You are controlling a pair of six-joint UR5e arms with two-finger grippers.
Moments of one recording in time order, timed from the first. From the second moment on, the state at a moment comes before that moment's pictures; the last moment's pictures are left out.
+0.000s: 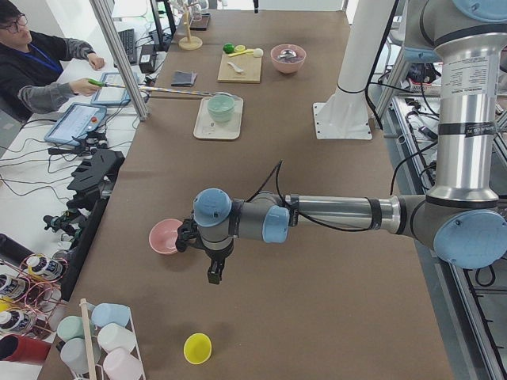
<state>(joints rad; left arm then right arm) -1.54 -1.52 -1.63 -1.66 -2.35 0.06 1.45 -1.68 1.78 -1.62 2.26 -0.01</state>
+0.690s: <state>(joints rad) -1.51 -1.52 -1.63 -1.71 -2.35 0.05 1.45 -1.68 1.80 -1.62 2.27 -0.02</state>
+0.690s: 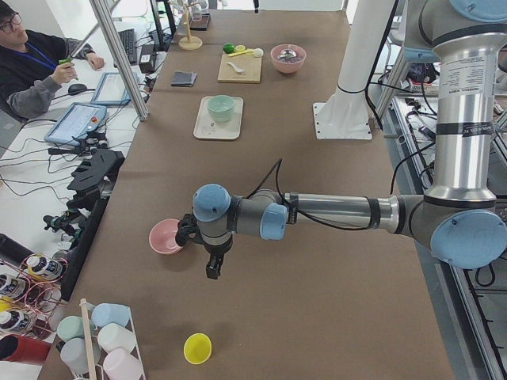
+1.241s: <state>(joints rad) -1.51 -1.56 -1.62 -1.77 -2.35 0.04 1.45 -1.66 1.85 -1.62 2.26 -0.02</state>
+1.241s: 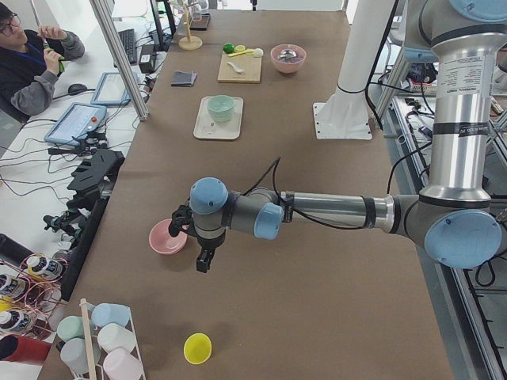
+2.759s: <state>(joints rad) -1.42 -1.90 -1.18 -2.14 -2.31 -0.02 1.40 -1.49 1.69 -1.41 2.26 0.09</state>
